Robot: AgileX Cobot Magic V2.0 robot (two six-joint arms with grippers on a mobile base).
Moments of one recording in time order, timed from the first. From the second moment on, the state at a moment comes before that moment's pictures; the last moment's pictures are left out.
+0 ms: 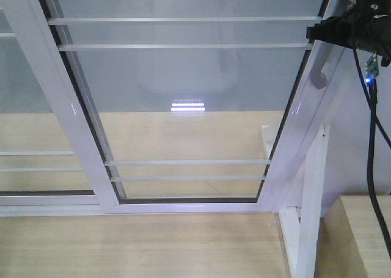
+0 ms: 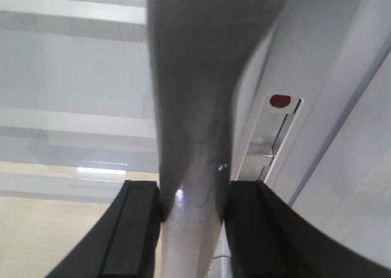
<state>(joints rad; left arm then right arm) -0.04 0.60 -0.40 0.01 -0.08 0.00 -0.01 1.80 -1.27 0.81 -0.01 -0.90</state>
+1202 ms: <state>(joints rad) -0.04 0.60 -0.40 0.01 -0.08 -0.01 0.18 1.87 -1.28 0.80 -0.23 -0.95</state>
